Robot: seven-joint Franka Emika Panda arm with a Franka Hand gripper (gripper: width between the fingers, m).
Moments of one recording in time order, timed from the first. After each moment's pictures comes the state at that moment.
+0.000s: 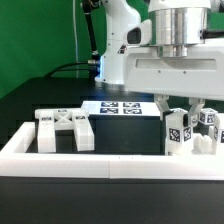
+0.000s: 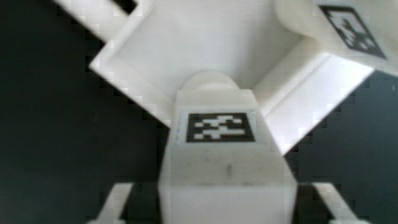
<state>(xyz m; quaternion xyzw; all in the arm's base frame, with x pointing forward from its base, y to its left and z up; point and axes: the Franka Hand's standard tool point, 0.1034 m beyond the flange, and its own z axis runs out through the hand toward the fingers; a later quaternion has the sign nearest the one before) 0.634 0.051 0.076 -0.89 0.45 -0.04 0.05</state>
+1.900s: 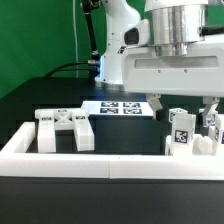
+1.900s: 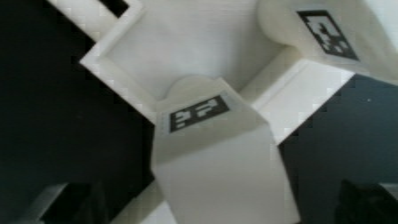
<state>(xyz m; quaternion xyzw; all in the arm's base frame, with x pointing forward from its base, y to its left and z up) 0.639 0.052 0.080 -0.94 0.34 -0.03 0.07</state>
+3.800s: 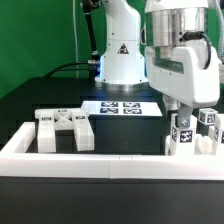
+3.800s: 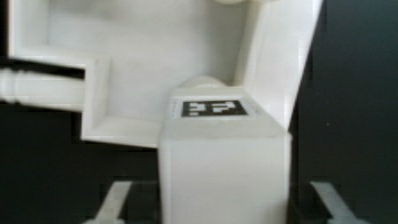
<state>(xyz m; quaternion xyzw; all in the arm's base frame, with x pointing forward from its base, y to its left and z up) 0.635 0.050 0.076 -0.75 0.66 -0.01 0.06</state>
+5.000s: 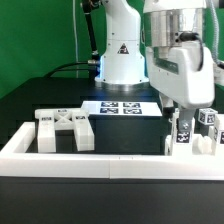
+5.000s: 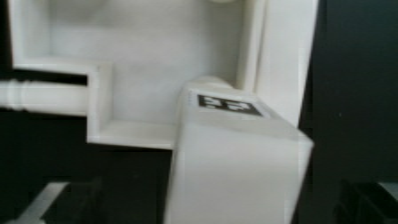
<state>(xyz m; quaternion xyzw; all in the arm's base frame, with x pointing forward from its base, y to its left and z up) 0.633 0.047 0.076 -0.77 0.63 0.00 0.06</state>
